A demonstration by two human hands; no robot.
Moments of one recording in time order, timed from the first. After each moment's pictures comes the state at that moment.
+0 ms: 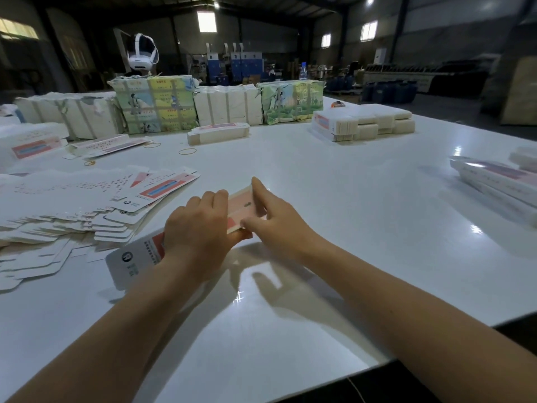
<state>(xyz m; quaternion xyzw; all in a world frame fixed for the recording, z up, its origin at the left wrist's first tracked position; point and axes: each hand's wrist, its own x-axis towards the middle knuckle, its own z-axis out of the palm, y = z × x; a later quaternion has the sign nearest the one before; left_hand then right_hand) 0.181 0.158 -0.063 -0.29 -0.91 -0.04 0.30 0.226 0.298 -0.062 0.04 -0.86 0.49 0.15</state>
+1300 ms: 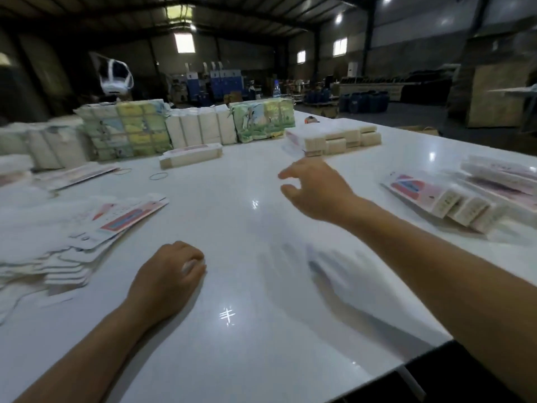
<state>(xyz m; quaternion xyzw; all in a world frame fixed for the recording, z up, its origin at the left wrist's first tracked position) 0.156 0.155 -0.095 -0.34 -0.90 -0.22 0.15 0.239 0.414 0.000 -0.09 -0.96 0.11 0.26</state>
